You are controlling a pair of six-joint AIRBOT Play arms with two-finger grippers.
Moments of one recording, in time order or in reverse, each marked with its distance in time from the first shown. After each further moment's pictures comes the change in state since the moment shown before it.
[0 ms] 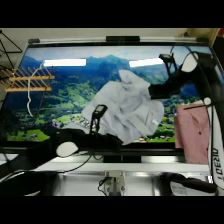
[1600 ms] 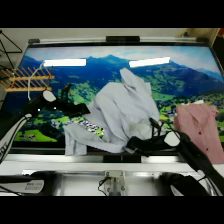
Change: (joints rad) left arm 0.829 -0.428 0.172 -0.097 -0.349 0.444; right arm 0.259 0.565 -1.069 0.468 -0.467 0.382
